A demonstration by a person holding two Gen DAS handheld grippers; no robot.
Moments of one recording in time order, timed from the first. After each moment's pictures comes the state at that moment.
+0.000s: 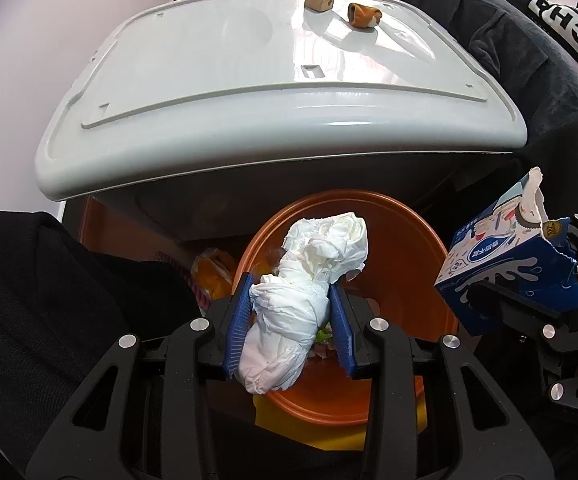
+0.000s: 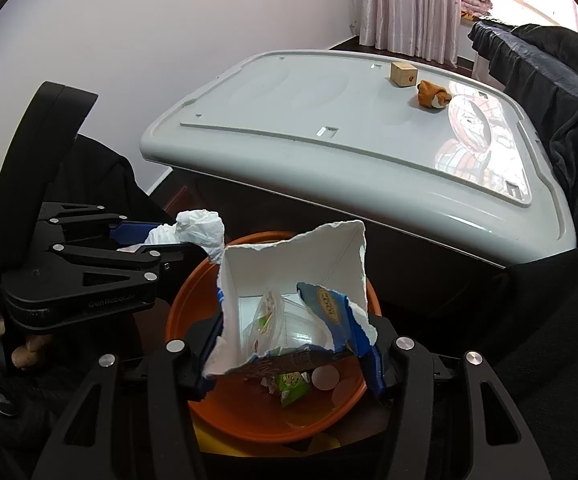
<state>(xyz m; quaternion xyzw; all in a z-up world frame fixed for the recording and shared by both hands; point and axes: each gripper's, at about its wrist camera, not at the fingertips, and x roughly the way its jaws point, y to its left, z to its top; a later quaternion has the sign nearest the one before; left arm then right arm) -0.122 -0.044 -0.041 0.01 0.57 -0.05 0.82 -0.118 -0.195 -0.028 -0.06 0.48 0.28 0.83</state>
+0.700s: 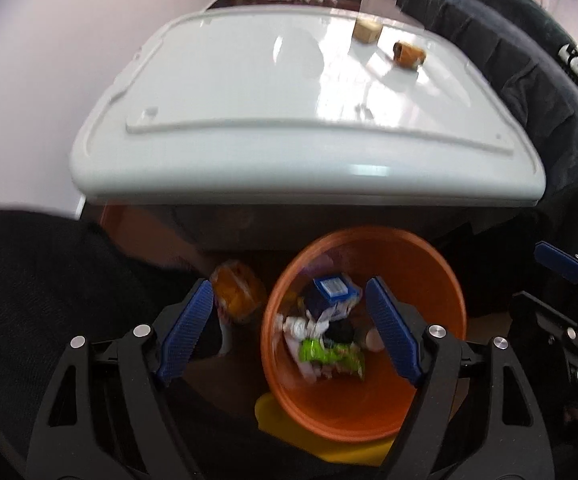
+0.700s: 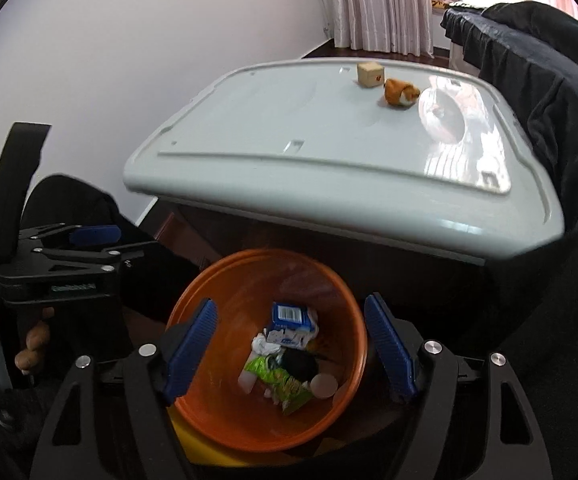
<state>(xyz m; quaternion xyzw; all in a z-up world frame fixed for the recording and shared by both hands) -0.108 -0.014 -0.016 -0.03 0.53 -0.01 0.85 -0.096 -0.218 -0.018 -0.01 0.47 0.25 0.85</state>
